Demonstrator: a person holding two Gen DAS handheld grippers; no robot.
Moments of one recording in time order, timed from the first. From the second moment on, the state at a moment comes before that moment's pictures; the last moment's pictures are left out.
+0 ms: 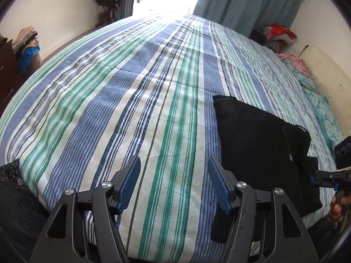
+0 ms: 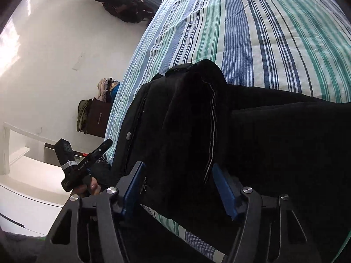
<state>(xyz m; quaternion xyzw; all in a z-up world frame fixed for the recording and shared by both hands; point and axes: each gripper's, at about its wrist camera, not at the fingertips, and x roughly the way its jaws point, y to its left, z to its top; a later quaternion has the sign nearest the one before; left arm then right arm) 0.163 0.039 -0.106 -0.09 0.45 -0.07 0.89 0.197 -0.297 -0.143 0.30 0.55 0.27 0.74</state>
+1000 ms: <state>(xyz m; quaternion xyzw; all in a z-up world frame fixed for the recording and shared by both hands) 0.159 0.038 -0.104 -0.09 0.45 -0.07 0.89 0.163 -0.352 -0.019 0.33 0.42 0.30 0.79</state>
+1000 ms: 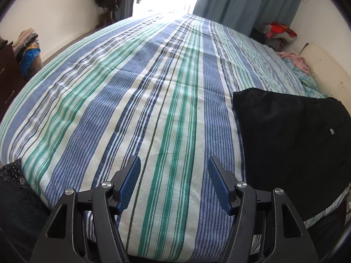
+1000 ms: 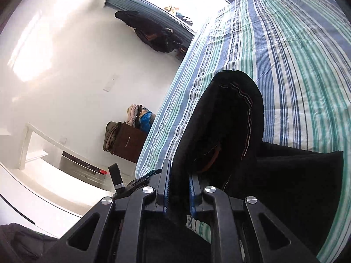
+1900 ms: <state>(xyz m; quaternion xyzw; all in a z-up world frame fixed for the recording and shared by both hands) 0.121 -0.087 -0.066 0.03 0.41 -0.22 0.89 0.105 -0.454 -0.064 0.19 0.46 0.06 0.86</state>
